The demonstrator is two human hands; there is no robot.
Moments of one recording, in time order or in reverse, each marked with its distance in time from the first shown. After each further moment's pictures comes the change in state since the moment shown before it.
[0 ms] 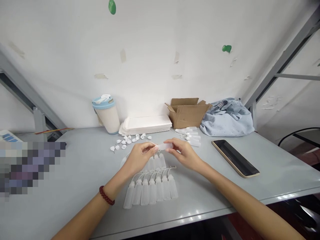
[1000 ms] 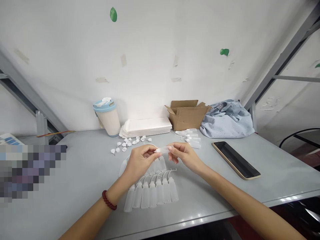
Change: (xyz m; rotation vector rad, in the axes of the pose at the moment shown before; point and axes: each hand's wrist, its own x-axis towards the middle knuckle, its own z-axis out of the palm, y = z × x) left_hand -0.005 -0.006 0.008 -0.078 0.141 0.063; right_hand -0.001 -0.007 0.000 0.605 -0.078 0.350
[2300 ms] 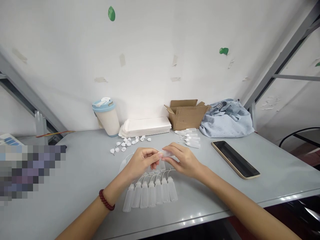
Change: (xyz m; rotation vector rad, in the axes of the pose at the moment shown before) left_hand -0.001 0.014 -0.005 -0.145 -0.324 -0.122; right_hand -0.006 0.005 0.001 -0.820 0.046 -0.697
